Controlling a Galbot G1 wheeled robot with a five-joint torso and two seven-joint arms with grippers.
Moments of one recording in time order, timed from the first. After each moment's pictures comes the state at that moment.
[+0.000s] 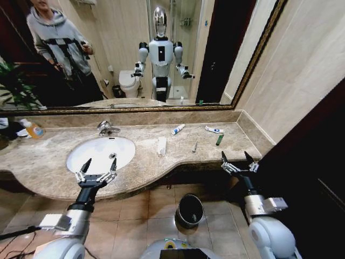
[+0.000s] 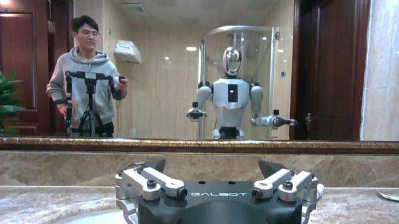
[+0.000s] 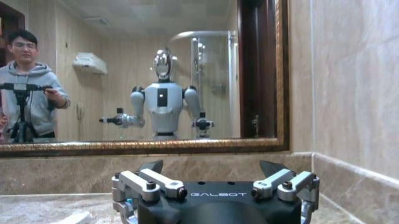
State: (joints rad) left arm 1.84 -1.36 -0.82 -2.47 -0.37 0.04 0.05; right arm -1.61 1.32 0.71 2.26 0.34 0.00 -0.01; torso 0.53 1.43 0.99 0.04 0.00
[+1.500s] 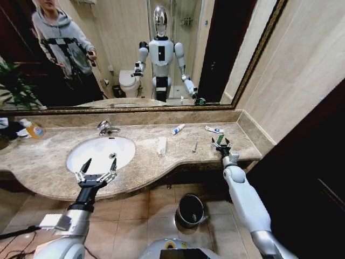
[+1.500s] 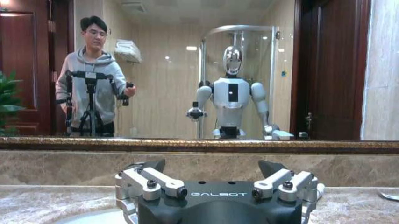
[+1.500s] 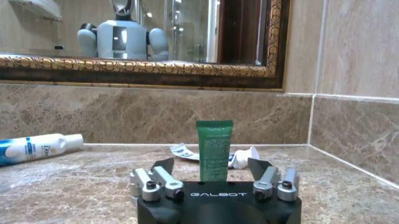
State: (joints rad) left arm 1.84 -1.36 -0.82 -2.47 -0.37 0.04 0.05; right arm -0.87 1.25 0.53 1.34 0.28 0.07 0.00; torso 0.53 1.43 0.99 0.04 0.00
